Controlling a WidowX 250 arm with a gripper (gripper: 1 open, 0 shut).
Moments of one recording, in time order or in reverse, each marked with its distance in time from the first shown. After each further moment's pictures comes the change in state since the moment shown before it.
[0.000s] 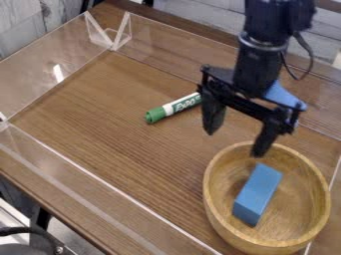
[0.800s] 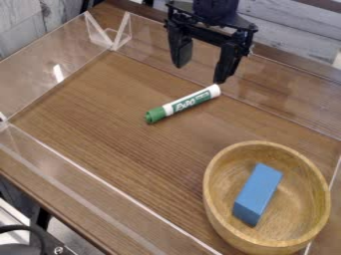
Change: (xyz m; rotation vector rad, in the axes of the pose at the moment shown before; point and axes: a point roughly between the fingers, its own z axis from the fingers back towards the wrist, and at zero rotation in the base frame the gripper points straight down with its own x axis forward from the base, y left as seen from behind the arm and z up) arm 0.039 0.094 0.036 0.001 -0.045 0.078
